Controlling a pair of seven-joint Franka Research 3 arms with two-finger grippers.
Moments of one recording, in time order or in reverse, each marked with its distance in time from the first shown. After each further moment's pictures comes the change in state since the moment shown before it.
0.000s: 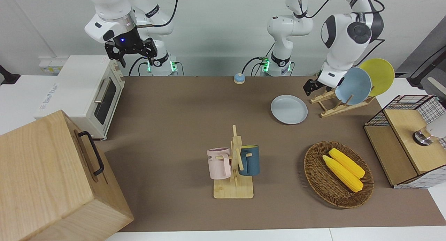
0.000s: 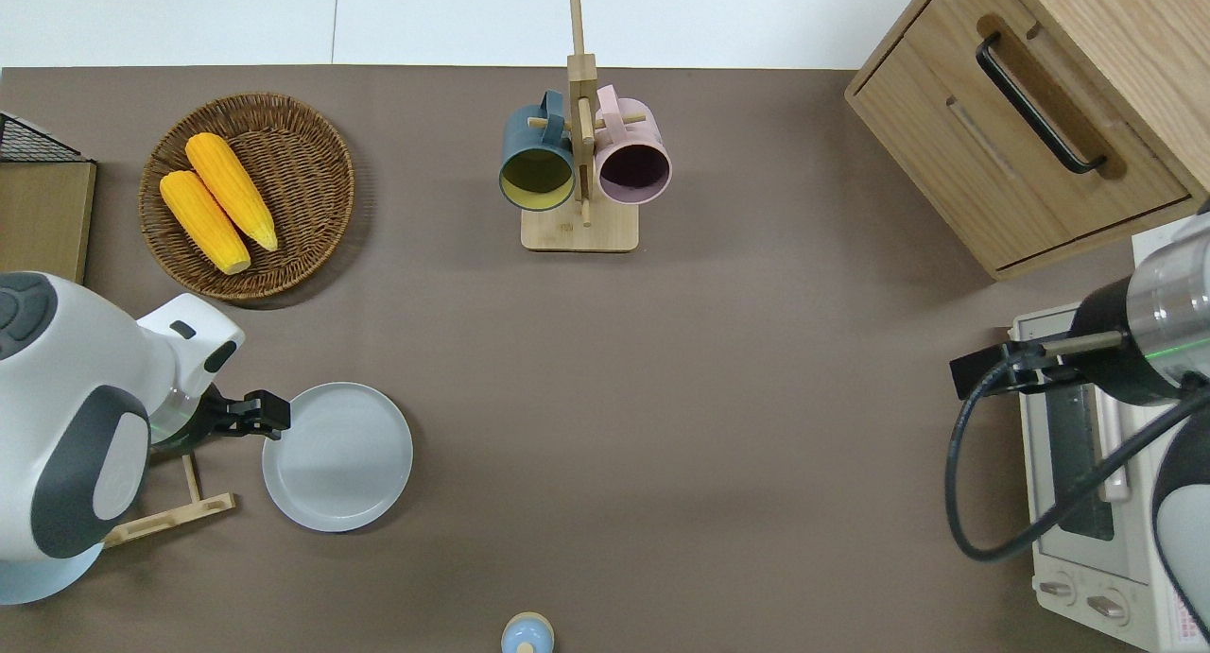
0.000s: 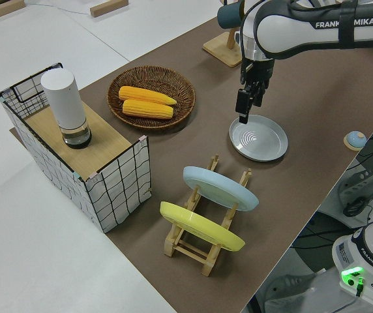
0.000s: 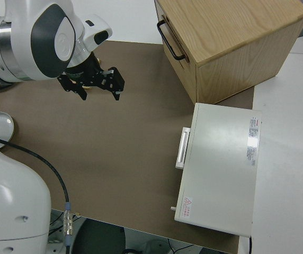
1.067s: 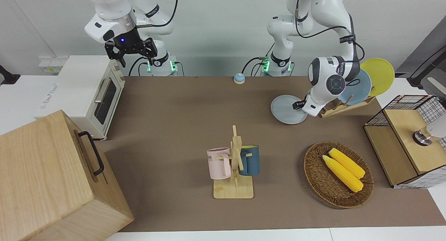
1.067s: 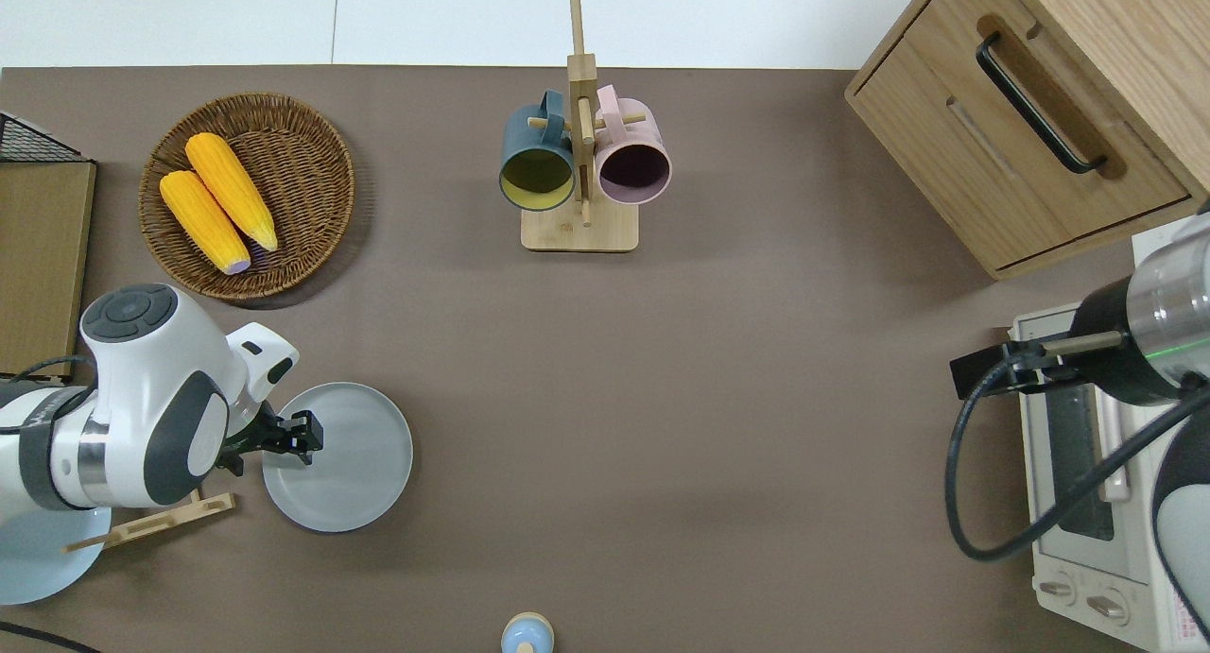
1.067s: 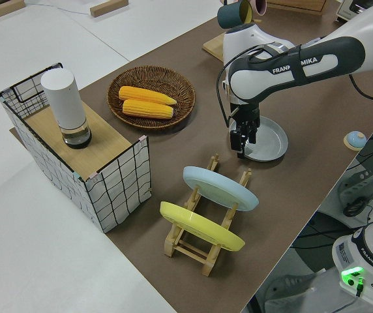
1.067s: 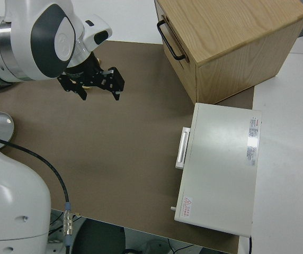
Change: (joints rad) left arm 0.000 0.197 0.020 -0.064 -0.001 0.084 -0.007; right arm 0.000 0.000 0.000 0.000 0.000 0.000 0.000
